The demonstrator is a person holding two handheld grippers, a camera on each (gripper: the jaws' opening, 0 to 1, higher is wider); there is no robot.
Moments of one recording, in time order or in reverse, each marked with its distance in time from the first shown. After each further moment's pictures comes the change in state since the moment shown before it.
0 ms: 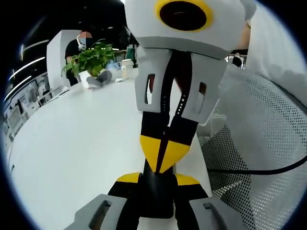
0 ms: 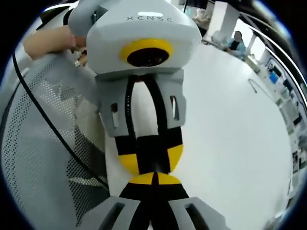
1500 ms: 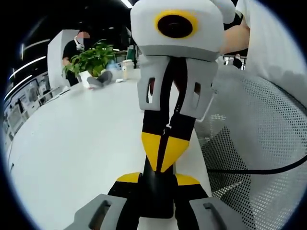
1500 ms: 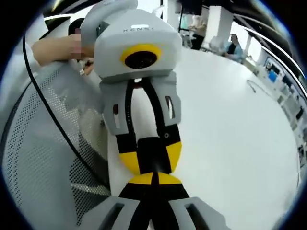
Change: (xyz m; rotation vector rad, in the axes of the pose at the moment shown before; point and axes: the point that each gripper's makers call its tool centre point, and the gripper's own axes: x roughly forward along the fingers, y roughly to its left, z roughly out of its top) left arm 0.000 0.000 0.000 -0.008 -0.009 0.000; right arm -0.002 0.000 -0.001 0.056 -0.130 0.044
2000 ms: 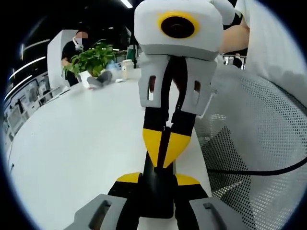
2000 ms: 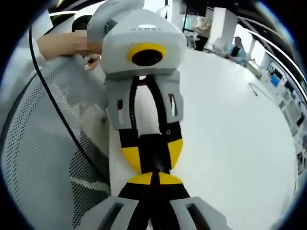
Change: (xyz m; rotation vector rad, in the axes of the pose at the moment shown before) left arm 0.000 0.000 0.000 0.003 0.004 0.001; right arm -0.004 0.003 -0.006 -0.063 0.021 0.003
